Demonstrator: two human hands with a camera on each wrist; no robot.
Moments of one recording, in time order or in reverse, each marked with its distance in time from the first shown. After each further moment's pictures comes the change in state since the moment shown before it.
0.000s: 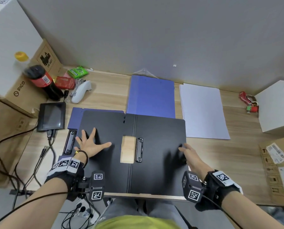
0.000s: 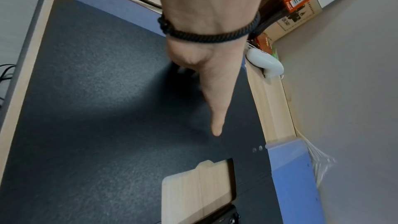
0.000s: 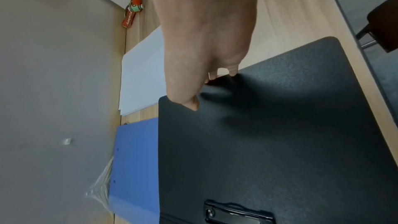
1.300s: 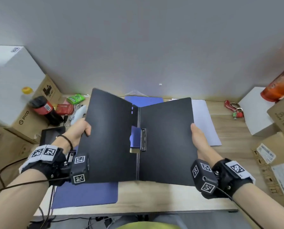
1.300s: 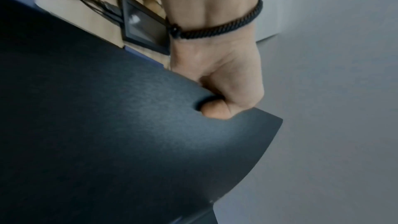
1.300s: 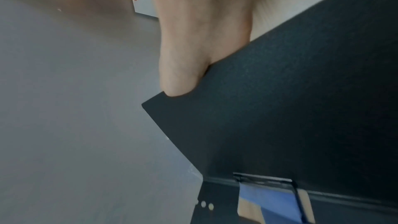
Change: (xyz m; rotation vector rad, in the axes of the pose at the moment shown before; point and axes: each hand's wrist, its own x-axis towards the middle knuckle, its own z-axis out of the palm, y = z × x) left_hand -0.048 0.100 -0.119 -0.725 -0.046 0.194; right_hand -0.052 -0.092 -0.044 0.187 0.070 -0.312
